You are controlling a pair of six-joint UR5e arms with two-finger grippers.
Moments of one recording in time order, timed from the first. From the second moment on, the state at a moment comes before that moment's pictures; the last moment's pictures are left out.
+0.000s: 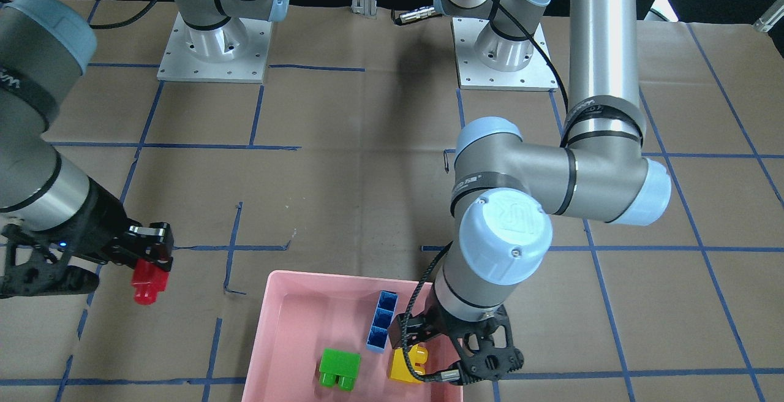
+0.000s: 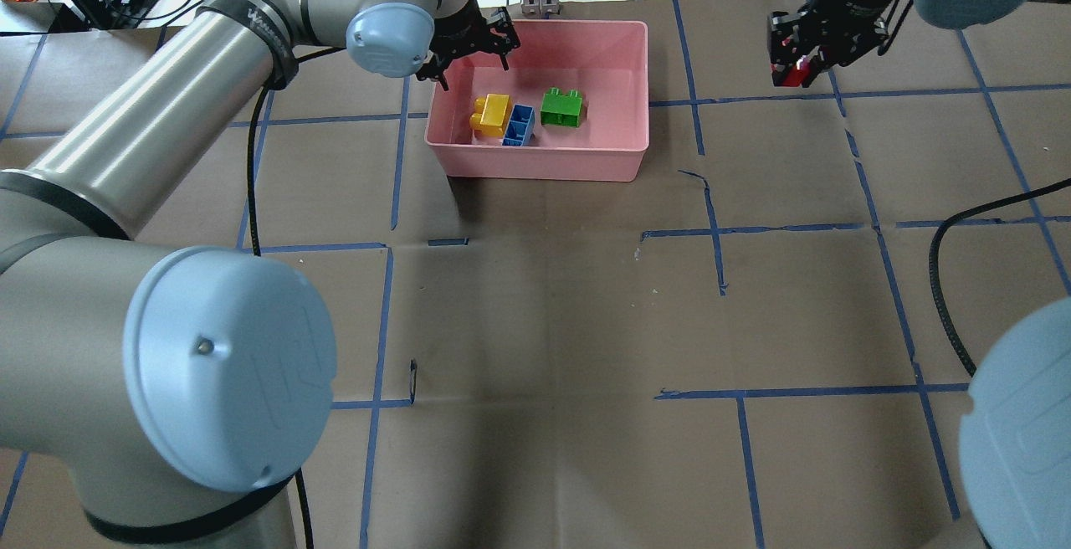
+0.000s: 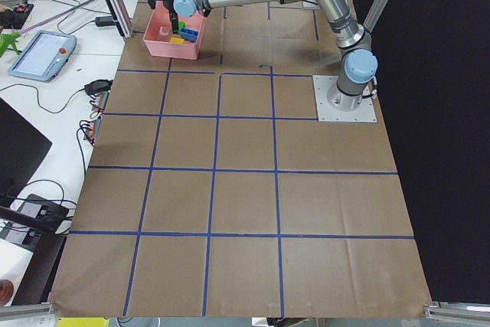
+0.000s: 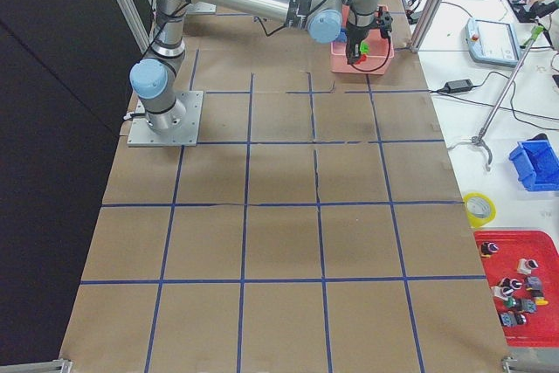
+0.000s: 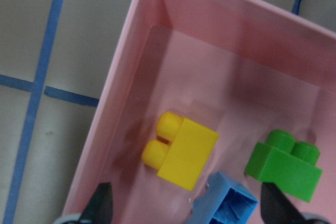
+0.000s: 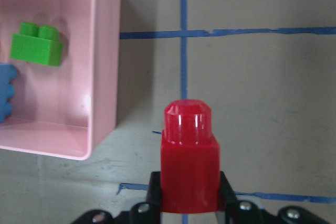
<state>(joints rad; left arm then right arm) -1.70 -2.21 -1.14 -1.22 1.51 -0.36 1.48 -1.20 1.37 -1.79 -1.40 -0.10</state>
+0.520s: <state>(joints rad) -1.62 -1.94 -1.24 -1.52 1.55 -0.06 1.66 -1.15 1.38 -2.06 -1.17 0.10</state>
